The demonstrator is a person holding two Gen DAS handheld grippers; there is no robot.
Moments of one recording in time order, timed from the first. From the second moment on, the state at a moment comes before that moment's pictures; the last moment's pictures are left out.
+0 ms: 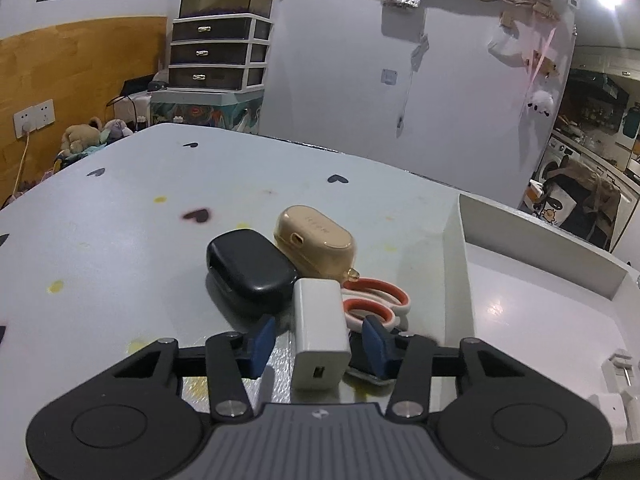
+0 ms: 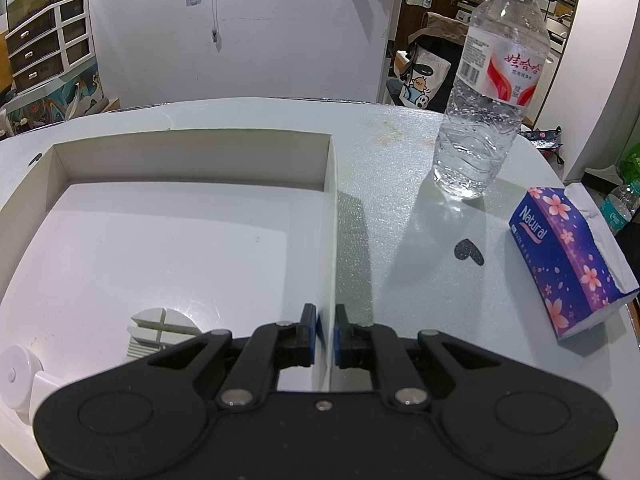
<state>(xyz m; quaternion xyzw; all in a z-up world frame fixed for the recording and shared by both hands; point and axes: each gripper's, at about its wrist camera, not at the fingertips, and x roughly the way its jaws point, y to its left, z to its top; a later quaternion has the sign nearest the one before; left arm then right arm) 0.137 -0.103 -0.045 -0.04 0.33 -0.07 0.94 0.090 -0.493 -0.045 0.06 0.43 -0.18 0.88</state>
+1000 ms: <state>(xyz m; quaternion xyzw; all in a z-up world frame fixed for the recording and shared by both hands) 0.118 -0.163 0.004 -0.12 0.29 -0.21 0.93 0.091 -0.492 -0.045 0.06 0.43 -0.18 0.88</state>
